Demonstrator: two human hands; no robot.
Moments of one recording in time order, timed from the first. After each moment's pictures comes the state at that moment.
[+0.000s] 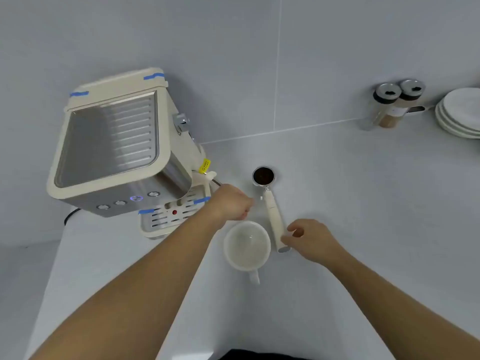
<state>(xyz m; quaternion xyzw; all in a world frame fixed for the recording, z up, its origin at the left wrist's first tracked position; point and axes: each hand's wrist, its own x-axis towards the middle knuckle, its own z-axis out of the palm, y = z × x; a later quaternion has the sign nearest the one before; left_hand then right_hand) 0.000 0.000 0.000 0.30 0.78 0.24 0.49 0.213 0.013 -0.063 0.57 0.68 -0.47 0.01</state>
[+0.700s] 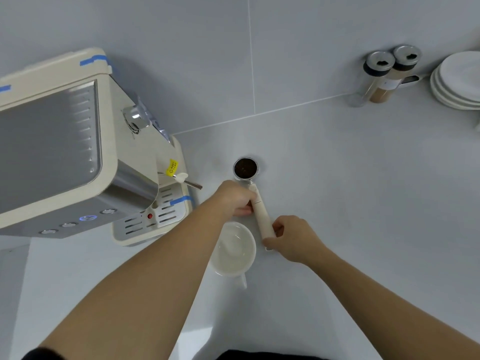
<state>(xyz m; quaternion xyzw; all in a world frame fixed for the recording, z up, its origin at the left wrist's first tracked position) 0.034 0.049 -0.047 0.18 0.79 0.20 0.55 0.201 0.016 -0.067 0.59 0.64 -0.49 0.06</state>
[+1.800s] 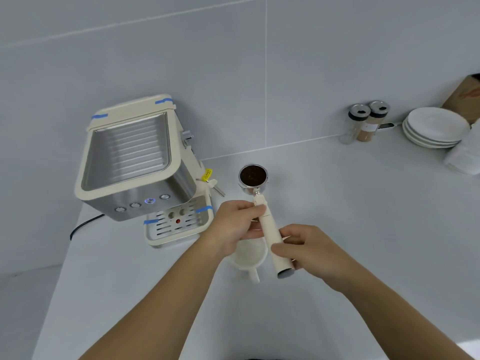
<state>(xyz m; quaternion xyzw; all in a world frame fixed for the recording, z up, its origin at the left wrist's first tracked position) 0.042 -0.056 0.056 0.21 0.65 0.43 0.59 0.223 -0.047 0.050 0.48 0.55 -0.68 -0.12</state>
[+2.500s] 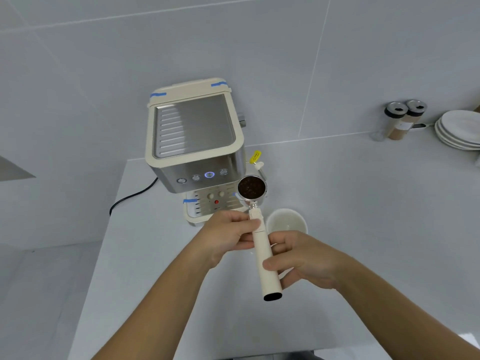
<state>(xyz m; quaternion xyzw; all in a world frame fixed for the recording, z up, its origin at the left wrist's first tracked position) -0.045 -0.163 0.071 0.24 0.66 0.40 0.59 0.138 -0.112 0.053 0.36 0.50 -0.79 0.00</state>
